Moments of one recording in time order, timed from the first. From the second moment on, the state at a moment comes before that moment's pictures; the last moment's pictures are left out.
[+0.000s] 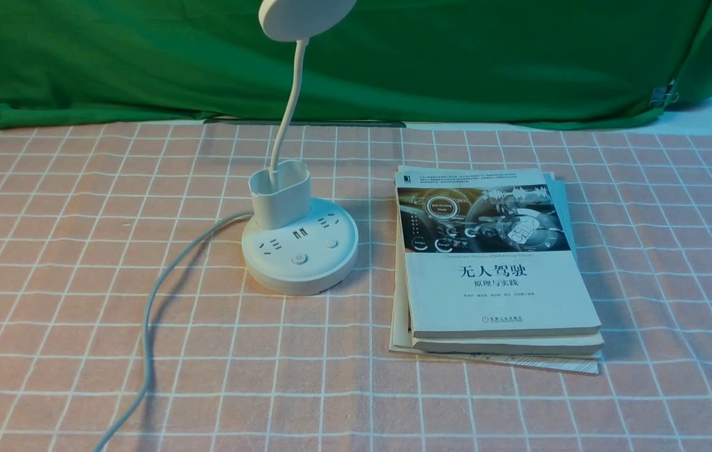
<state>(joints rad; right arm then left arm) 0.03 0.00 0.01 -0.05 0.23 0.08 0.03 0.00 0.00 -0.03 0.21 -0.02</state>
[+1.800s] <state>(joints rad) 0.03 0.00 0.01 -0.05 0.23 0.08 0.03 0.00 0.00 -0.55 0.10 -0.74</state>
